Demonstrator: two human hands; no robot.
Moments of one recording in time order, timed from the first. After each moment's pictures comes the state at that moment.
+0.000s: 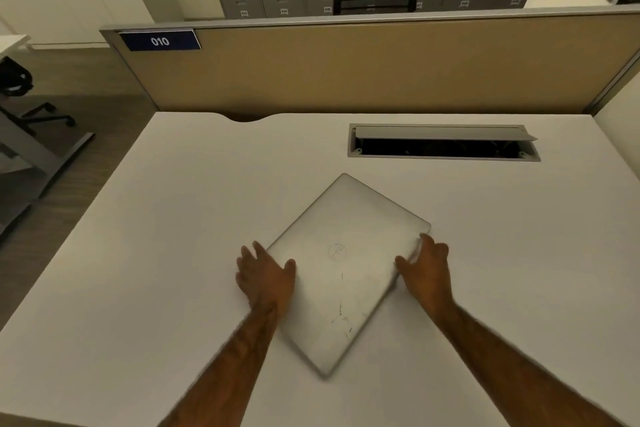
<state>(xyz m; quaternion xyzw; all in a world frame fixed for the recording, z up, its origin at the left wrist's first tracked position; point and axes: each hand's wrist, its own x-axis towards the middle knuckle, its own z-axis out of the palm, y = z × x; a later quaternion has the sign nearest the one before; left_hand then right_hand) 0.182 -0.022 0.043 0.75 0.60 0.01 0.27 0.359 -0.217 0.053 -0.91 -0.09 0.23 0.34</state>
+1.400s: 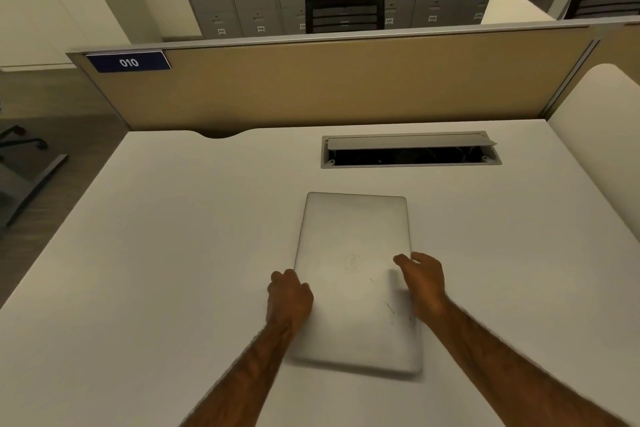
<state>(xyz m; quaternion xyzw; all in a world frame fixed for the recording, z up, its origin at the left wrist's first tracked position) 0.229 -0.079 0.050 0.79 0.51 -0.08 0.33 0.382 -0.247 0.062 -0.79 0.11 0.25 0.55</state>
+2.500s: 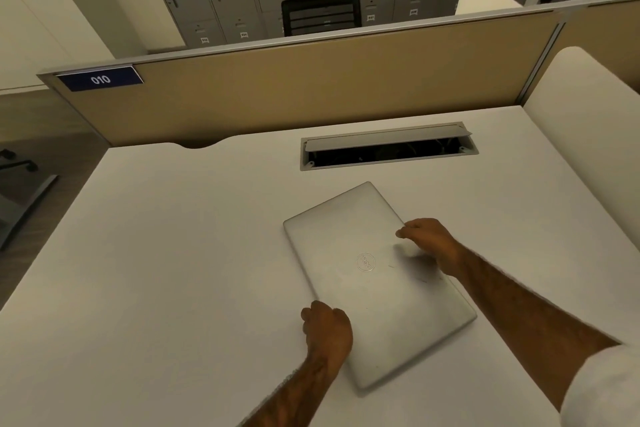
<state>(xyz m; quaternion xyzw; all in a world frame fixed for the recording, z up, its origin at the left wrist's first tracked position) 0.253 -0.197 0.066 0.69 0.57 -0.06 0.45 0.484 -0.281 0.068 -0.83 -0.02 0.33 0.46</state>
